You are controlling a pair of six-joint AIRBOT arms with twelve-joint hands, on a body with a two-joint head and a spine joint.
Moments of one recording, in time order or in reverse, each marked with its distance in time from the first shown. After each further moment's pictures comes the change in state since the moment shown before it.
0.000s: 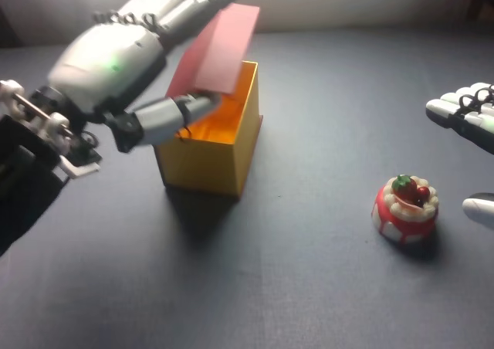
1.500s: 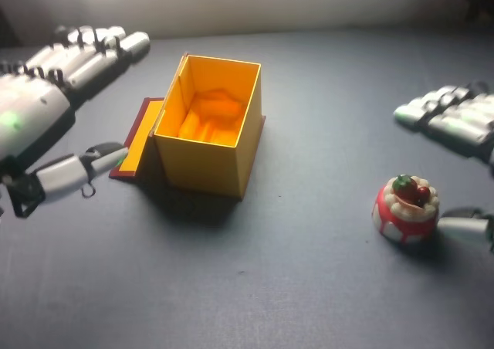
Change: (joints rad) left arm 0.278 0.211 -0.158 0.006 -0.114 0.007; right arm 0.121 -0.079 0.088 -0.101 -0.197 0.033
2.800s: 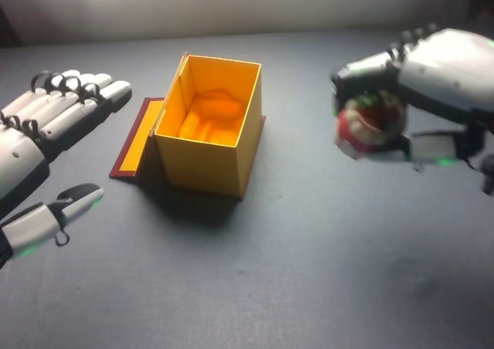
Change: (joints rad) left arm 0.191 0.049 -0.089 -0.006 -0.155 -0.008; right arm 0.357 -0.165 0.190 -0.214 -0.148 0.119
